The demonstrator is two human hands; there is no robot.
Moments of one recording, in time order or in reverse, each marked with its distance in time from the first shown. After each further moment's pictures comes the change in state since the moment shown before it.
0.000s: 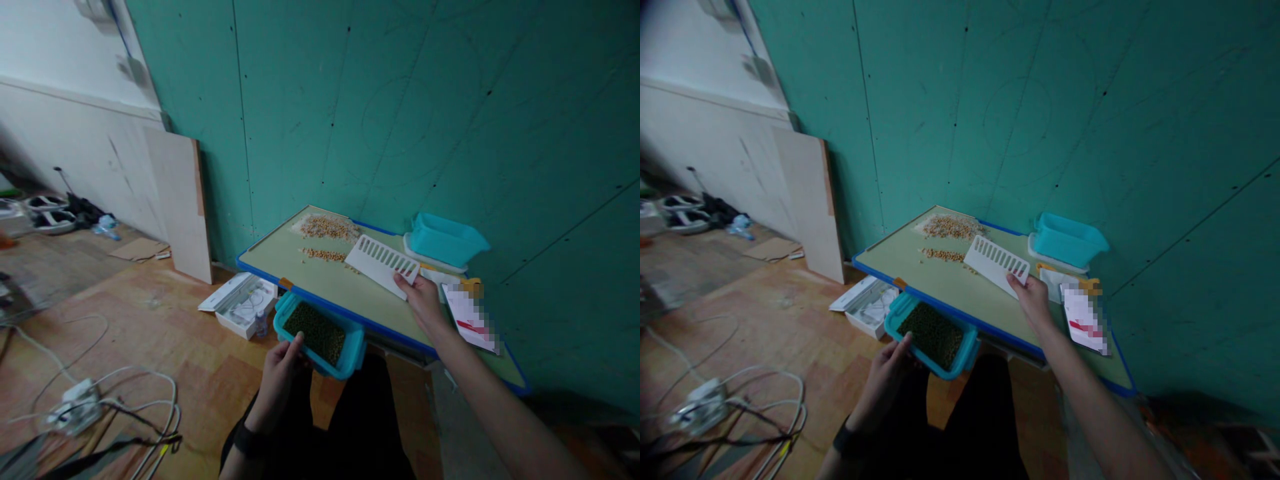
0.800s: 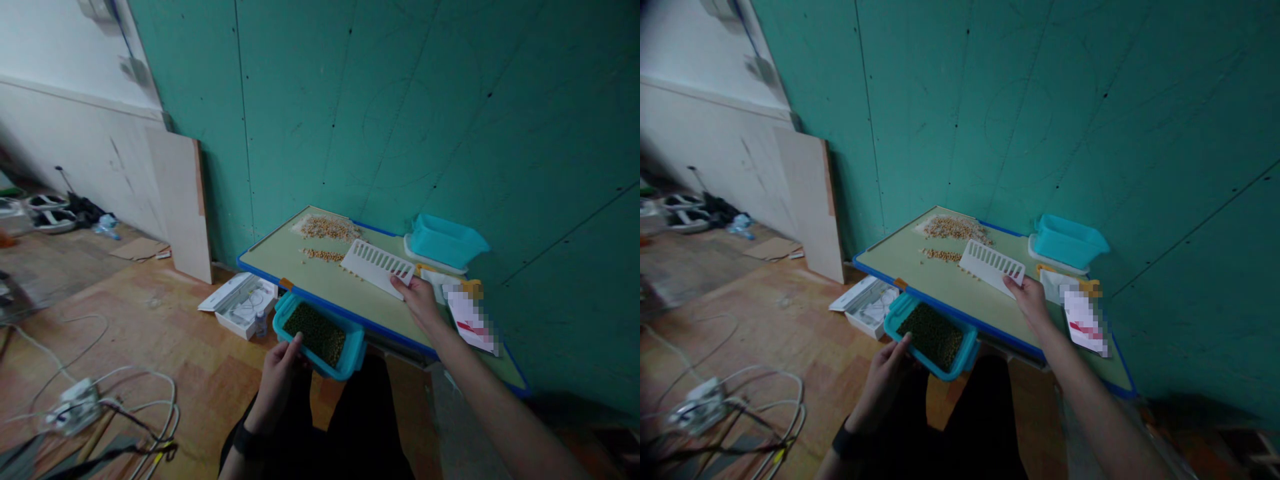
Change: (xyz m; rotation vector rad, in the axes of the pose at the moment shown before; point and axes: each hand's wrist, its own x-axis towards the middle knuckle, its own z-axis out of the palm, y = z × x) left_hand 0.000 0.001 0.001 -0.017 0.008 0.003; right_hand 0.001 0.000 0.005 0.047 -0.083 0.009
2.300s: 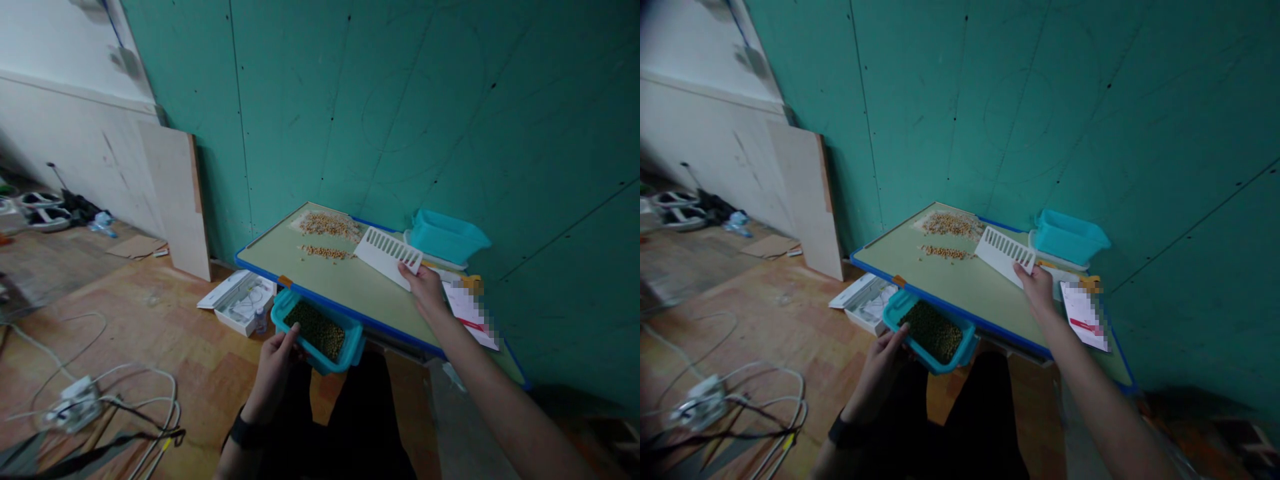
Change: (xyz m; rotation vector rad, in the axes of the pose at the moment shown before) left_hand 0.007 0.013 0.000 0.003 -0.001 0.002; right_hand 0.025 0.011 -0.010 -0.031 0.187 -0.004
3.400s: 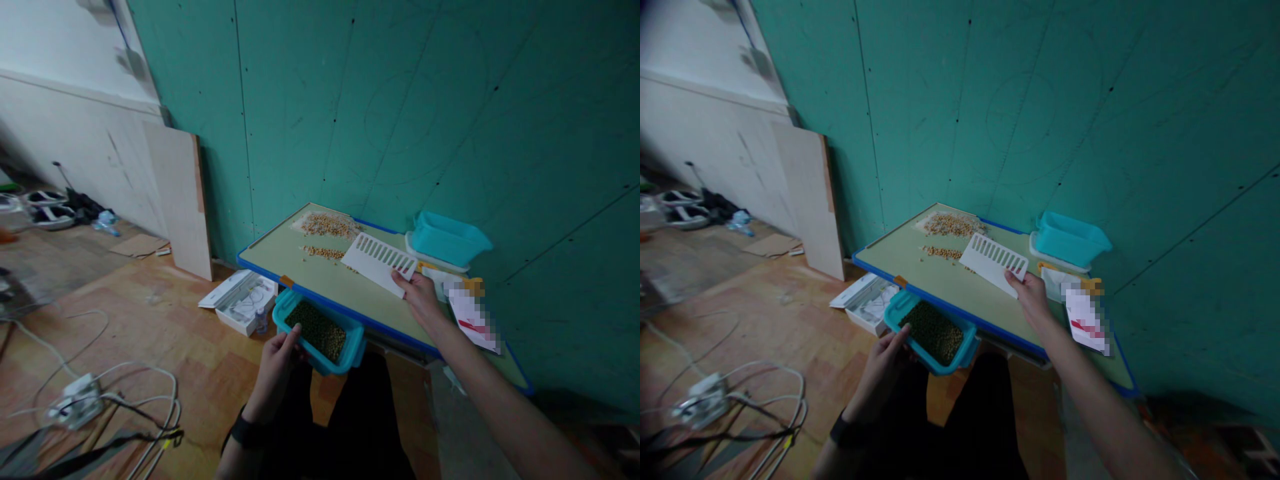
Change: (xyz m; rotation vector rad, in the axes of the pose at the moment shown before) left_hand -0.002 0.004 0.003 -0.032 -0.004 -0.012; right_hand -0.024 -0.014 0.009 0.168 -0.217 0.110
